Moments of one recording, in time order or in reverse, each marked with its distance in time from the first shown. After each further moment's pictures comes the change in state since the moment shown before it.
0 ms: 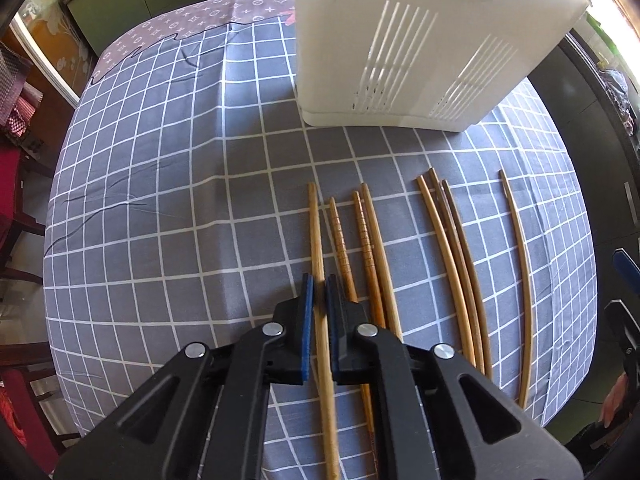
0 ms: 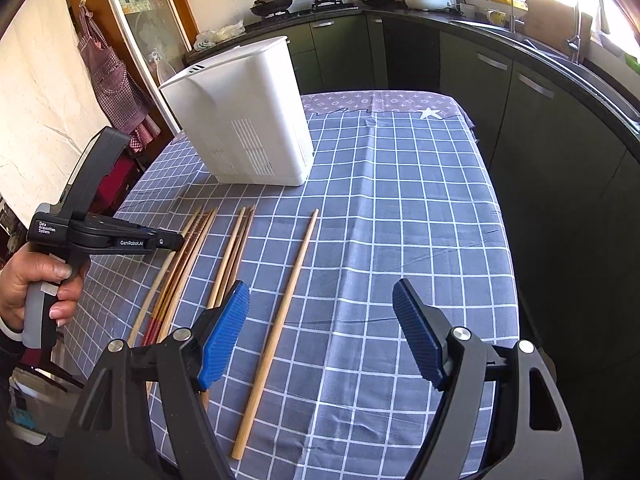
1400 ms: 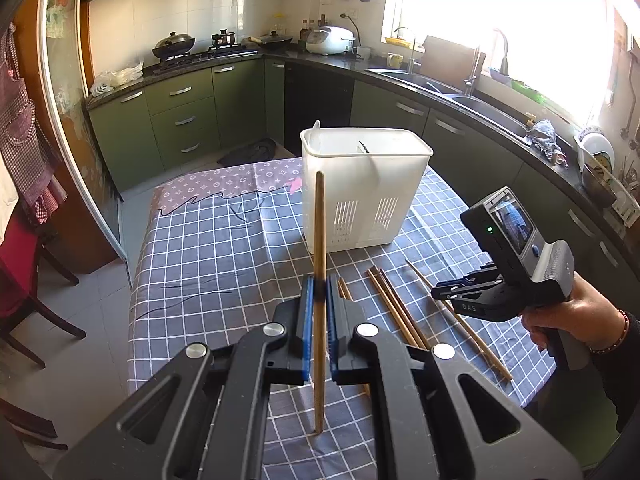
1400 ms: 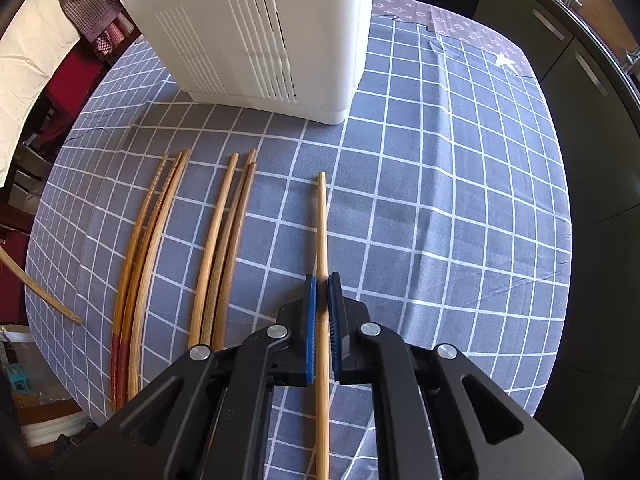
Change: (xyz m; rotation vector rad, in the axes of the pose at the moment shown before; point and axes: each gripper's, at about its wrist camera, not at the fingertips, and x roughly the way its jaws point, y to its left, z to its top) left arm -0.160 0.023 -0.070 0.122 -0.530 -0.038; right arm 0.107 0.051 0.042 -0.093 0.372 -0.086
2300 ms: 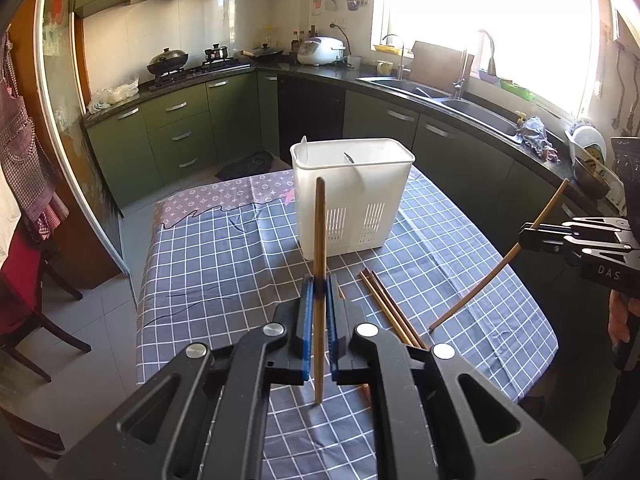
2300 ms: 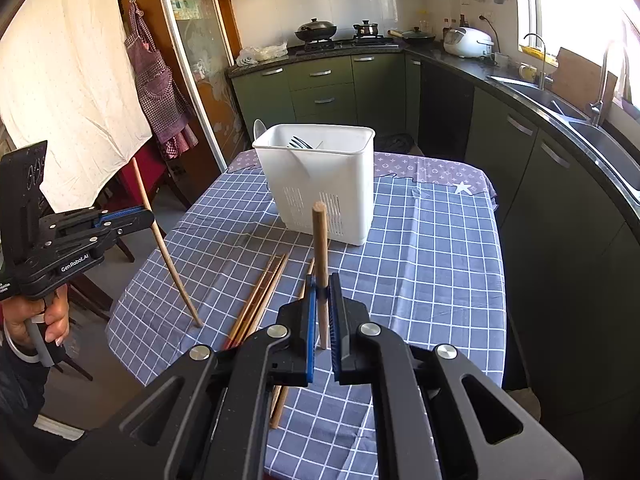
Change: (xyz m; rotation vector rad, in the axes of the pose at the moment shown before) left arm -0.023 -0.012 -0.001 0.046 -0.042 0.001; right arm -0.178 -0.004 -0.074 -0.027 -0.476 0.119
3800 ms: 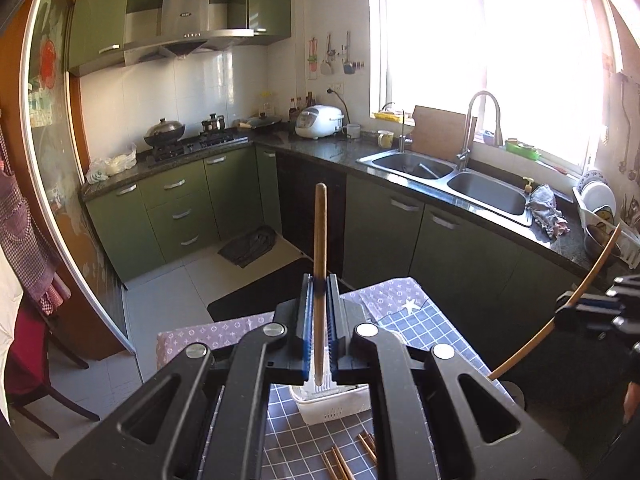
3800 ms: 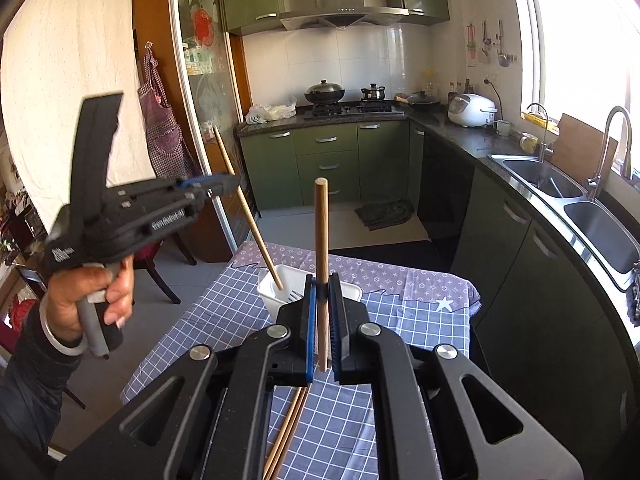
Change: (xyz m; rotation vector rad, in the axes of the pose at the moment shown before) left arm 0.024 -0.023 0.190 0.027 -0.186 0.025; right arm -0.079 0.000 0.142 -0.048 -0.212 0.002
